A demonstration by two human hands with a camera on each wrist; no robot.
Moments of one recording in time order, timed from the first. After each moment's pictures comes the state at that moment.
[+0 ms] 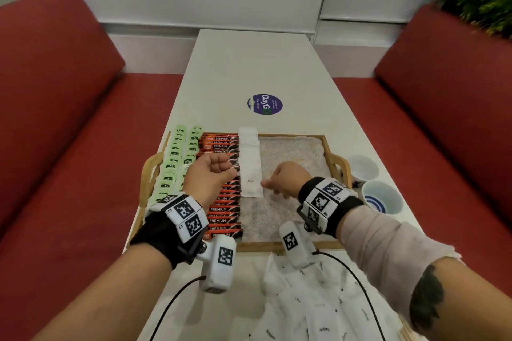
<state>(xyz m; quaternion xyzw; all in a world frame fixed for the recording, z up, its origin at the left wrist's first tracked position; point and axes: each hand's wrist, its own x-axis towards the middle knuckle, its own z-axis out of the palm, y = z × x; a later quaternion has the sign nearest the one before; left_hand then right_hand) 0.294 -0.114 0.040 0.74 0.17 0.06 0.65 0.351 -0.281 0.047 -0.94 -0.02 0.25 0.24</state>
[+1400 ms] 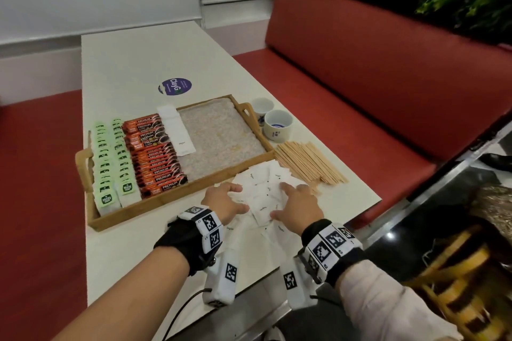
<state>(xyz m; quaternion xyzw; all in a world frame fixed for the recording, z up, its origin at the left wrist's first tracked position) 0.160 -0.214 0.003 0.88 -0.01 -0.22 0.41 0.091 -0.380 0.018 -0.93 0.22 0.14 0.24</state>
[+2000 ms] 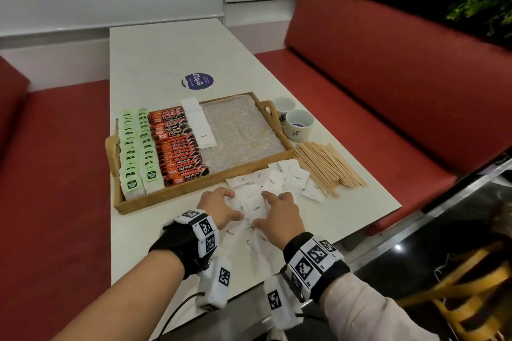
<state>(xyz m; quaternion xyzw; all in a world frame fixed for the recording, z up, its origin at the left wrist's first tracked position) 0.151 -0.166 -0.007 0.90 0.03 -0.24 0.35 0.086 -0.312 0.006 -0.93 0.16 0.12 0.31</state>
